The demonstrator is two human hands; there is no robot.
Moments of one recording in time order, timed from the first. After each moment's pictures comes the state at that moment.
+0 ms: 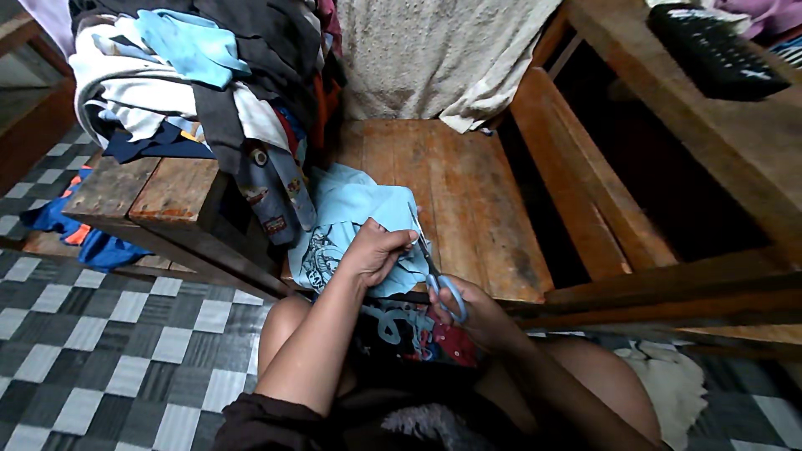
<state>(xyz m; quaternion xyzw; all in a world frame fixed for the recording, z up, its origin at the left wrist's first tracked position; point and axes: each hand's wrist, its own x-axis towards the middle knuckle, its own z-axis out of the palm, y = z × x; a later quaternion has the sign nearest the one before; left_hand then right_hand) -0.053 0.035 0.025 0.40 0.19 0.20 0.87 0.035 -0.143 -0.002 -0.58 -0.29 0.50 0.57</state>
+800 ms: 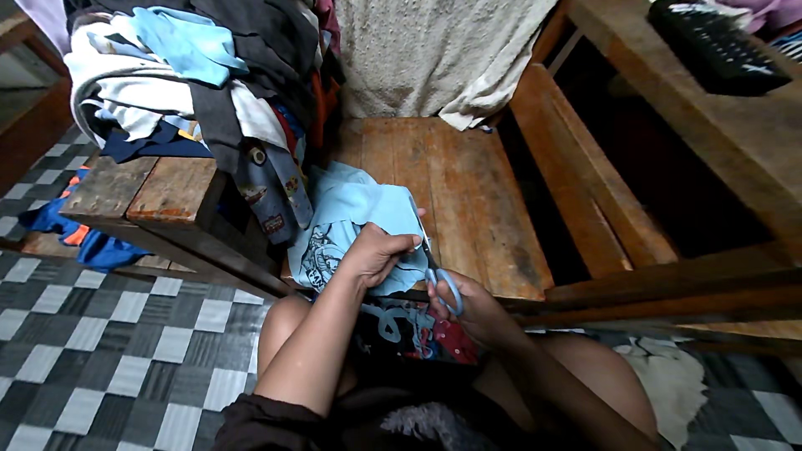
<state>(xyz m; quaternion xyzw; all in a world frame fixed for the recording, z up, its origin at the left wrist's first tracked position) -0.056 0.033 0.027 0.43 0.20 0.17 0.86 0.032 -0.137 0.000 -0.60 -0.28 0.48 0.58</state>
